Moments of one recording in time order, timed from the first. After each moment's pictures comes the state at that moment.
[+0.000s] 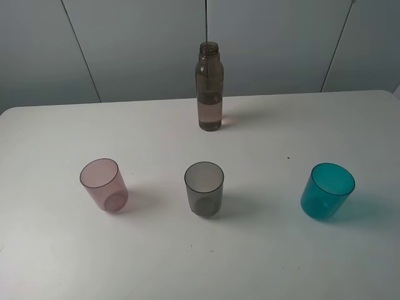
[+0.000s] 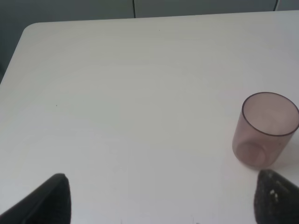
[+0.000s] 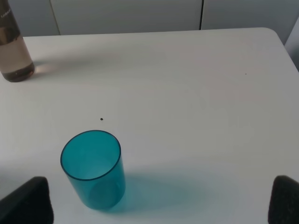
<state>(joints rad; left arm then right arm) -0.02 0.00 -0.51 0.02 1.08 -0.02 -0.02 0.00 -0.51 0.02 1.10 0.00</state>
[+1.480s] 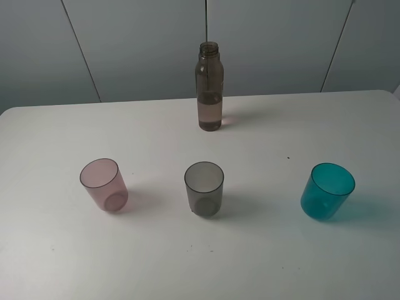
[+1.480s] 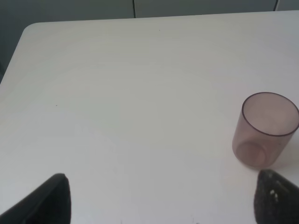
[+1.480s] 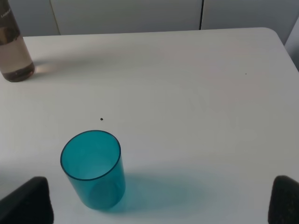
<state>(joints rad) -0.02 0.00 -0.51 0.02 1.08 -0.02 -0.02 0.00 -0.51 0.02 1.10 0.00</state>
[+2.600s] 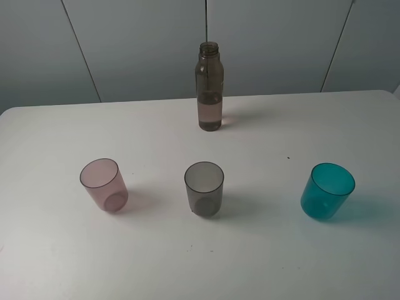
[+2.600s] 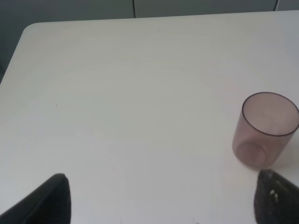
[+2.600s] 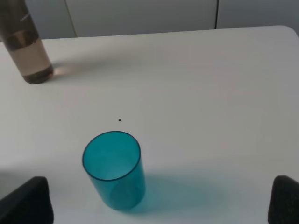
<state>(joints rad) -0.02 0.00 -0.51 0.02 1.08 -0.02 -0.02 0.00 -0.51 0.09 1.09 0.00</state>
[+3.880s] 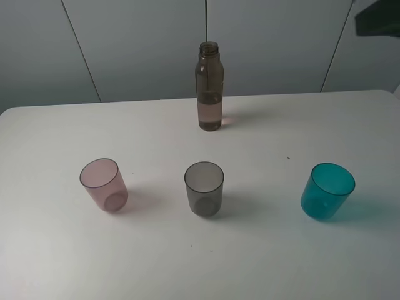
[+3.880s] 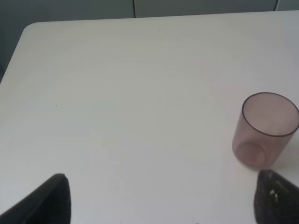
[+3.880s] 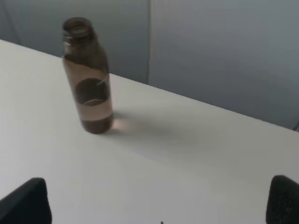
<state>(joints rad) -0.02 0.00 -0.51 0.02 1.08 -0.02 0.26 0.93 -0.89 0.13 0.63 -0.23</state>
